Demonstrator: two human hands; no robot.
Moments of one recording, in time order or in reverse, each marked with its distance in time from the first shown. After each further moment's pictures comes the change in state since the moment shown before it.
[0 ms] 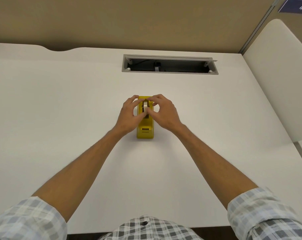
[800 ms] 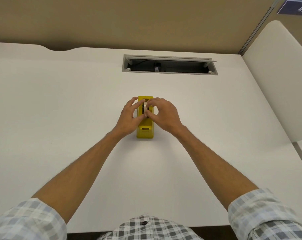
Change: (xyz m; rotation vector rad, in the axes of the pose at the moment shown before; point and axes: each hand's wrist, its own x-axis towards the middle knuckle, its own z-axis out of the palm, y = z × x) left_hand -0.004 -0.006 0.002 0.001 -0.046 -0.019; right_hand -0.006 0.001 -0.001 -0.180 0.017 -0.133
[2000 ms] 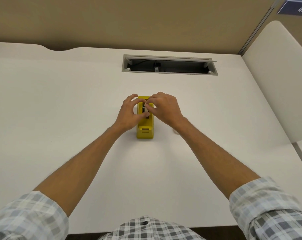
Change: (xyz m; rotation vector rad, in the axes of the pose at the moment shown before) left_hand 0.014 0.003 -0.004 0.039 0.034 -0.011; right_hand 0.023 -0.009 -0.019 -0.364 -0.112 -0.134
